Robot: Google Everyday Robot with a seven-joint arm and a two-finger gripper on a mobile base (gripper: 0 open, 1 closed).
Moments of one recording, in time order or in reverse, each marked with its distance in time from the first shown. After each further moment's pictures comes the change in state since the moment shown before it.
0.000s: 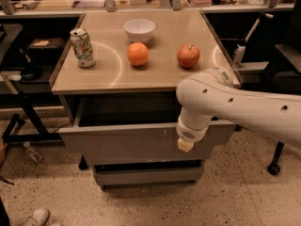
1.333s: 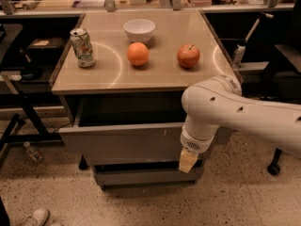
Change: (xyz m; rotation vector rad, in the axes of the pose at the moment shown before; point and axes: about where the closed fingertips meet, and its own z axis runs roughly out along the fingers) arm 0.020 0.034 -0.002 -0.054 0.004 -0.007
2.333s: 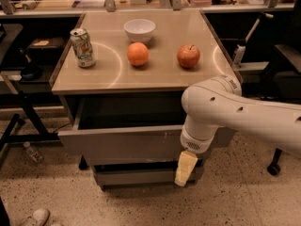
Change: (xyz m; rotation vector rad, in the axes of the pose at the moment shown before) arm 0.000 0.000 0.000 0.000 0.000 0.000
